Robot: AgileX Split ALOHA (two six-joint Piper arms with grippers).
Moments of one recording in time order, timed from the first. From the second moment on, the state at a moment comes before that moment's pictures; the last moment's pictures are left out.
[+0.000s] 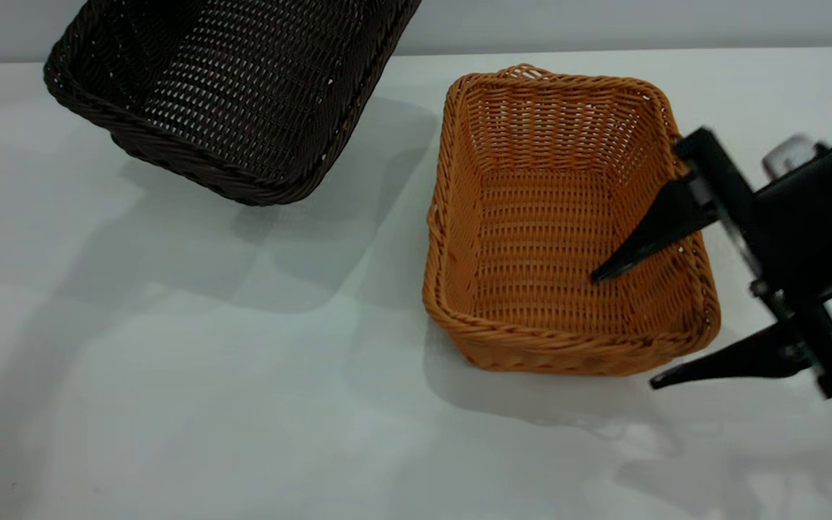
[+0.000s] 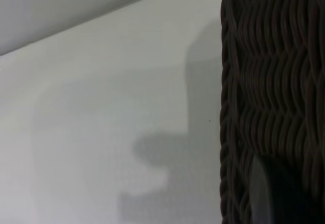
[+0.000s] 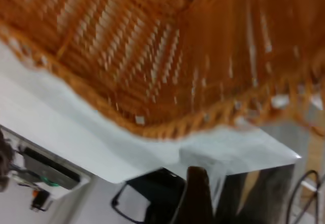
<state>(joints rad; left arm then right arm) -0.20 2.09 -1.45 -0.09 0.19 0.25 0.12 1.98 -0.58 1.53 0.75 -0.35</state>
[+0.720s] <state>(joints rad) -0.20 2.09 -1.45 -0.06 0.14 0.32 0.12 2.27 -0.70 1.75 0.73 -0.57</state>
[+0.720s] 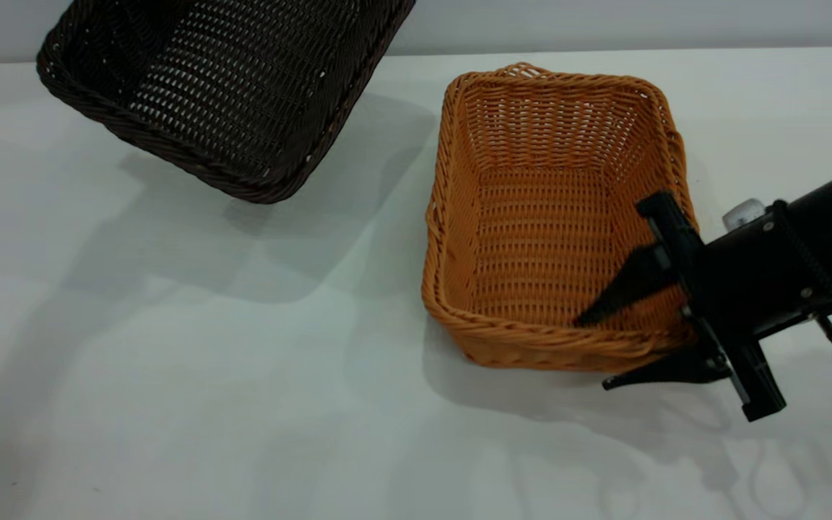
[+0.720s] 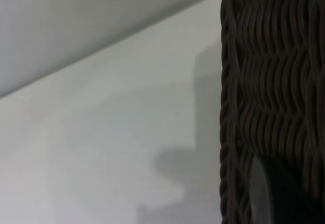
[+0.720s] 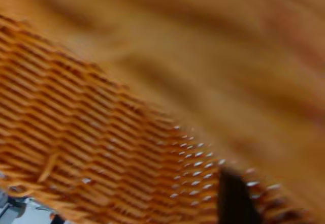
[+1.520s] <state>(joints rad) -0.26 2.09 -1.45 -0.06 0.20 0.67 -0.51 2.18 -0.88 1.54 0.80 -0.85</state>
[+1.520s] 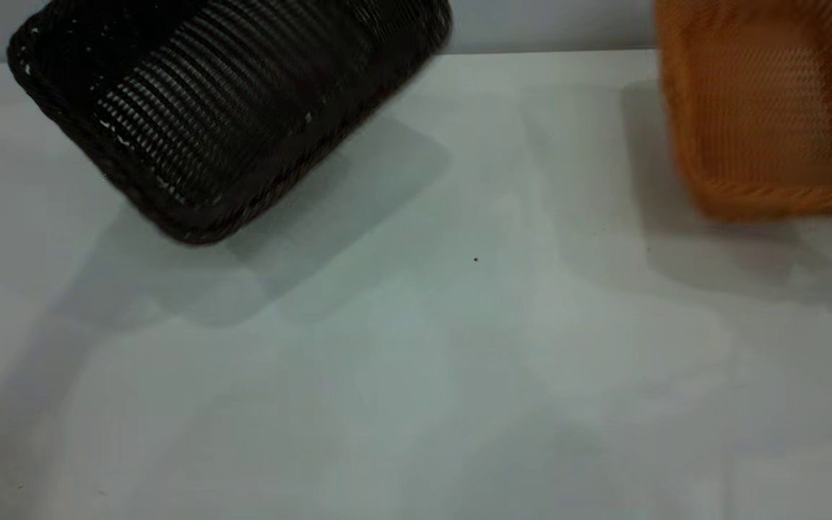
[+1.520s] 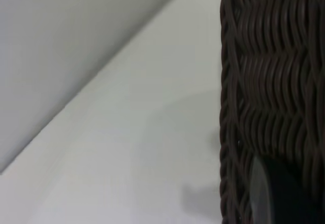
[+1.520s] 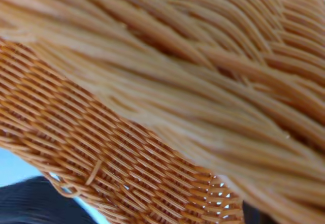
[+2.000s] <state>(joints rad) -0.52 2.18 -1.45 -0.37 0.40 1.17 -0.52 2.07 -1.15 1.03 0.99 -0.54</state>
